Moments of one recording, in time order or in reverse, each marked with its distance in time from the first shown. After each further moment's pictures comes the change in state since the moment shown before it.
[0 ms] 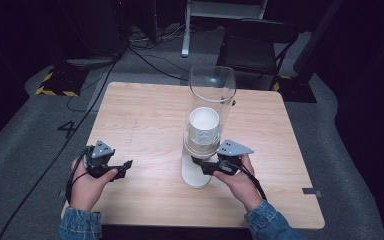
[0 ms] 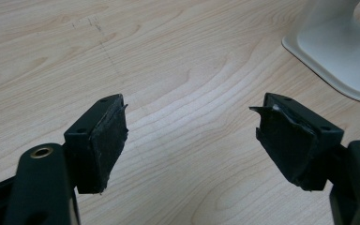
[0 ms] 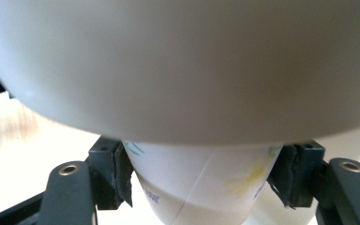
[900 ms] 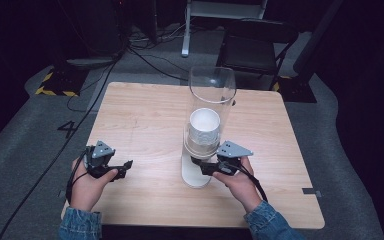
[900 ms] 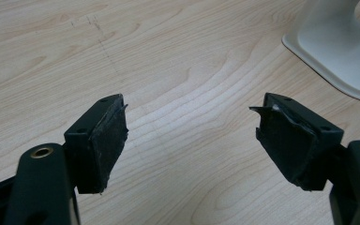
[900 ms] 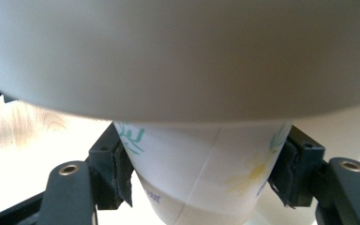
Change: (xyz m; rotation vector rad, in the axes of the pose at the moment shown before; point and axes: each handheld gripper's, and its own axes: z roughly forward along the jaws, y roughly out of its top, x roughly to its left) left arm 0.000 0.000 0.001 0.005 0.001 0.005; right arm 0.001 -0.006 0.003 -0.030 -0.007 0.010
